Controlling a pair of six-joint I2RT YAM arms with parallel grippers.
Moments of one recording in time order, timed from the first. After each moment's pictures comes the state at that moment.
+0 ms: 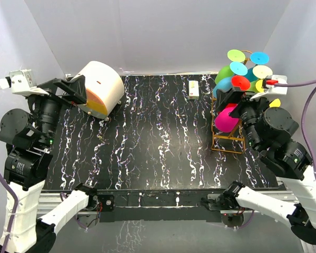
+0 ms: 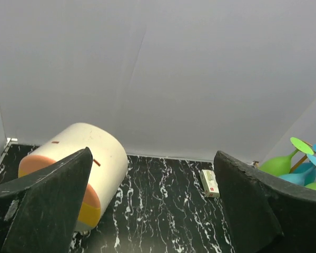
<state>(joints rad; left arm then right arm) -0.35 0.82 1.51 -0.45 -0.24 -0.22 0.77 0.80 1.37 -0.50 0.71 0.17</state>
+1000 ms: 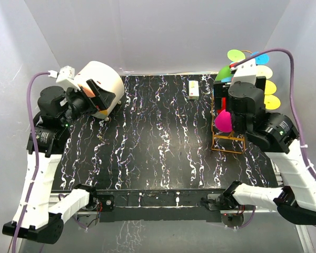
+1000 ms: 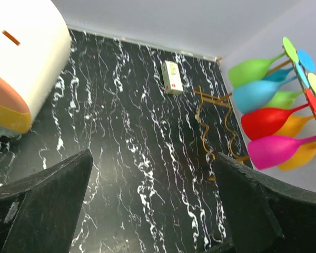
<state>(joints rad) -0.20 0.95 1.40 -0.68 0.18 -0.51 0.74 1.09 1.72 -1.00 0.86 0.07</state>
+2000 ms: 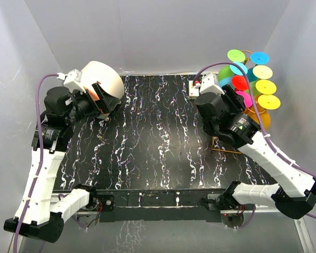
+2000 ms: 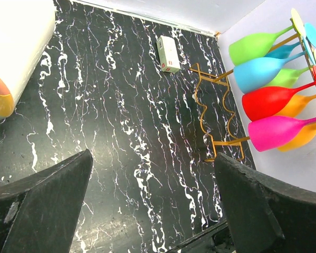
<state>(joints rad) -0.19 0.97 1.33 -0.67 0.28 -0.51 0.80 1.15 1.43 -0.87 1.21 -0.35</state>
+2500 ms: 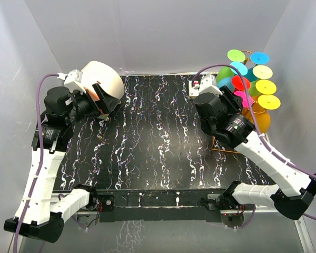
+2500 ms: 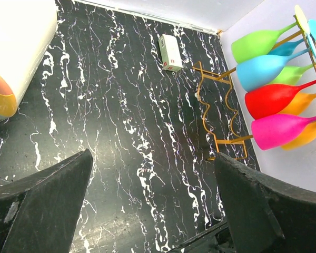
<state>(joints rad) -0.19 0.97 1.33 -0.68 0.28 -0.50 0.77 1.15 1.35 -0.77 1.23 -0.40</state>
